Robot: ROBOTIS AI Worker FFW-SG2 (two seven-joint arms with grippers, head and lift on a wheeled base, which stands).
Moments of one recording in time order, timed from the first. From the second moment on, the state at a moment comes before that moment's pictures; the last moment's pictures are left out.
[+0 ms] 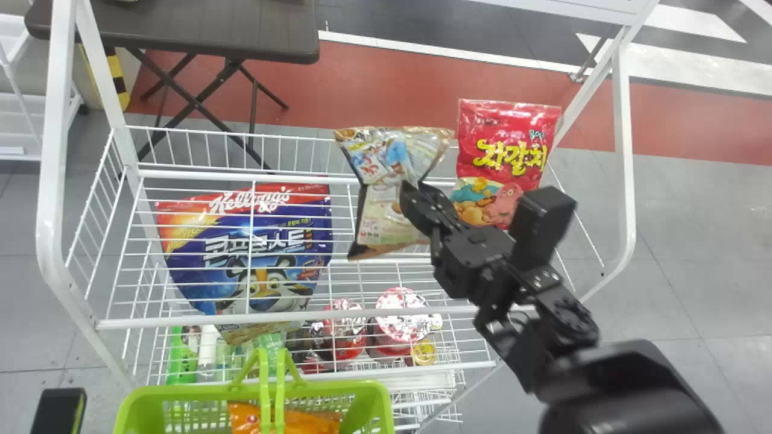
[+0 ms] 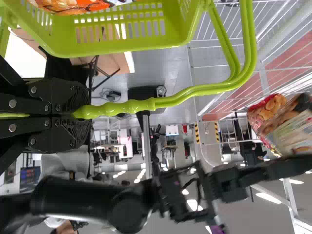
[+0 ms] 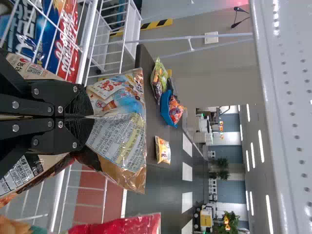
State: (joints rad) left arm 0.55 0.00 0.12 -2.23 0.35 1.56 -1.08; right arm 0.48 -0.14 -0.04 -2.28 -0.15 0.46 0.29
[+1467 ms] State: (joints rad) left arm 0.55 0.00 0.09 -2.23 0.34 1.55 -1.07; right arm 0.69 -0.18 0.15 -2.36 -0.23 1.03 0.53
